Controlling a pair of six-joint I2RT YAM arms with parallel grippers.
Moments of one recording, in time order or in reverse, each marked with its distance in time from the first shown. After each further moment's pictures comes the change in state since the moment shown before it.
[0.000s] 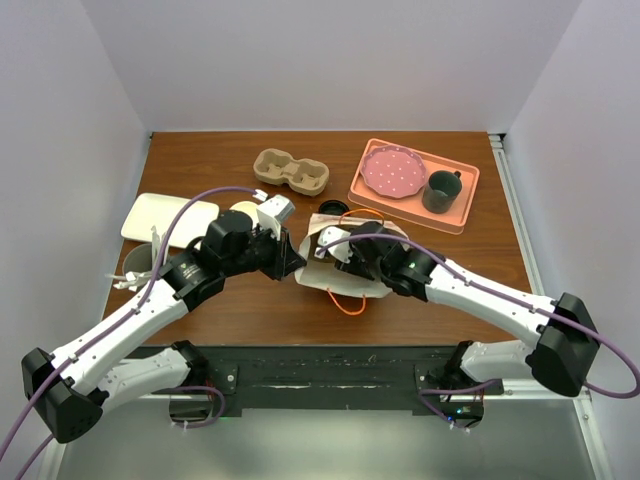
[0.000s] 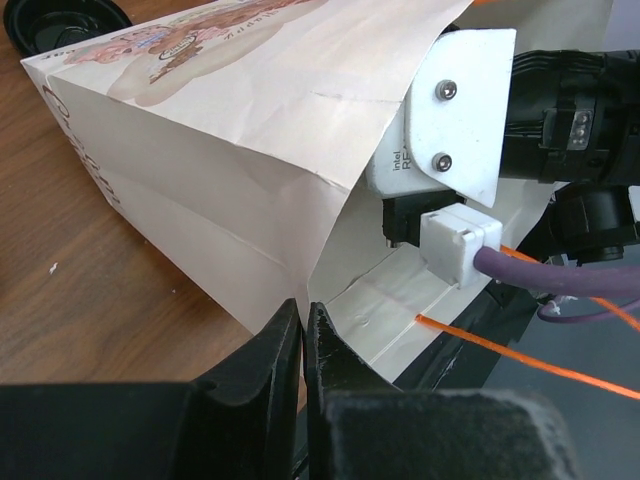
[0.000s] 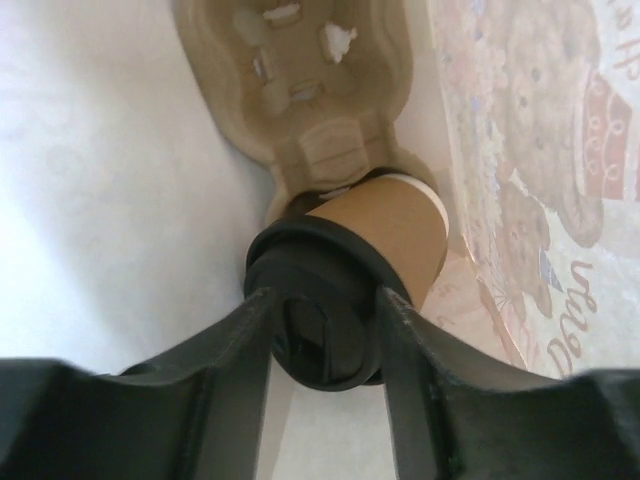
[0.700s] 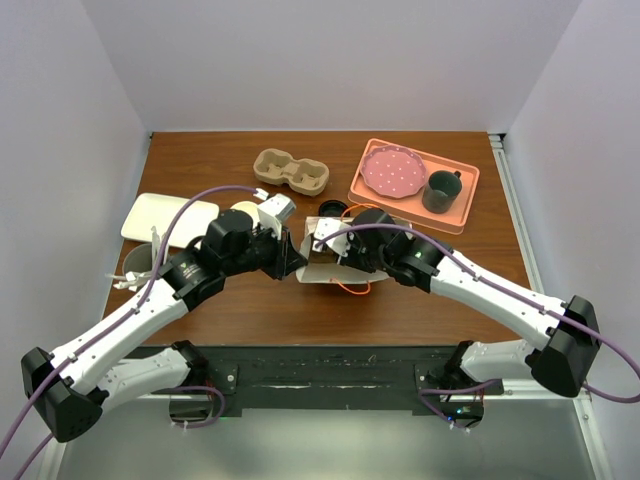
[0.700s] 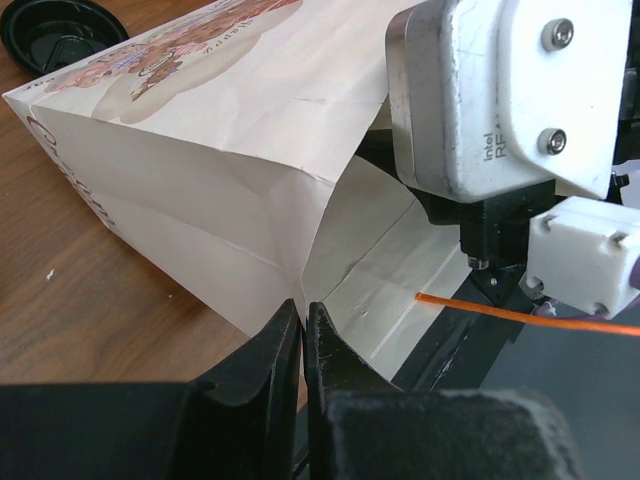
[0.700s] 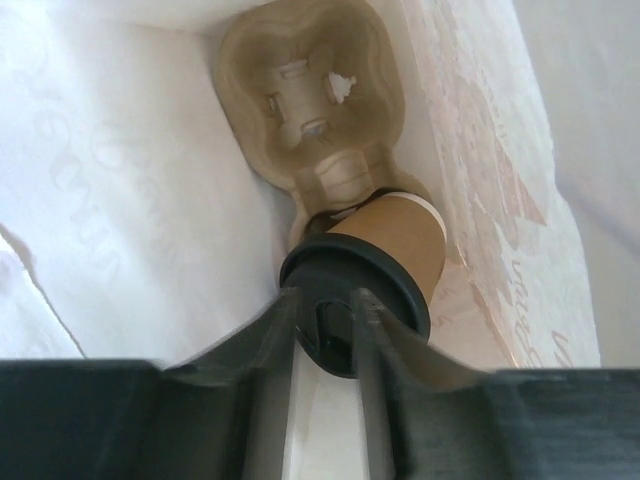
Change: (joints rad) left arm -0.007 0.003 0.013 0.001 -0.002 -0.001; right arm -0.015 0.000 0.138 -0.119 -0.136 -0.014
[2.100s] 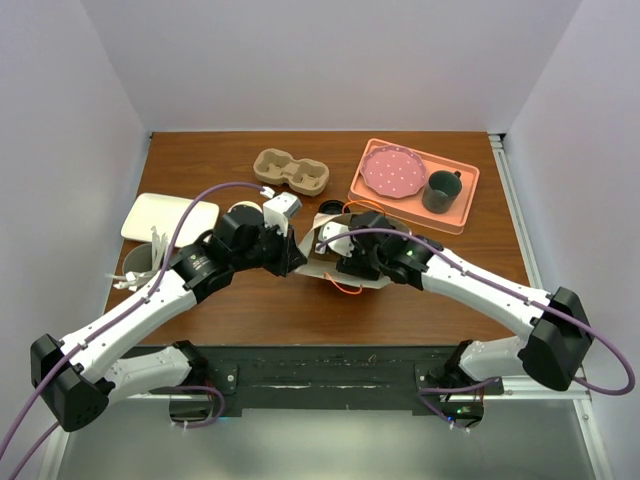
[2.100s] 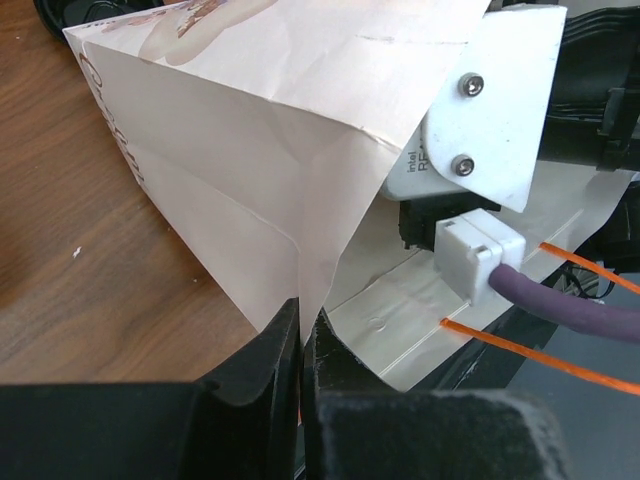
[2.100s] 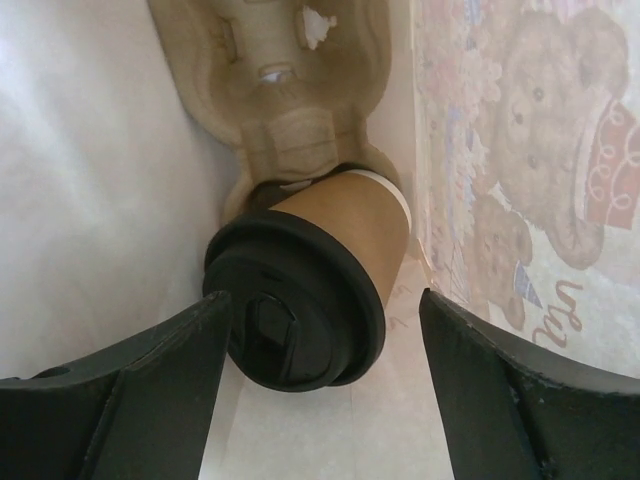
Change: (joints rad) left arm -0.006 0.075 0.037 -0.049 -0.061 0.010; right arm -0.029 0.055 -0.049 0.016 0.145 -0.083
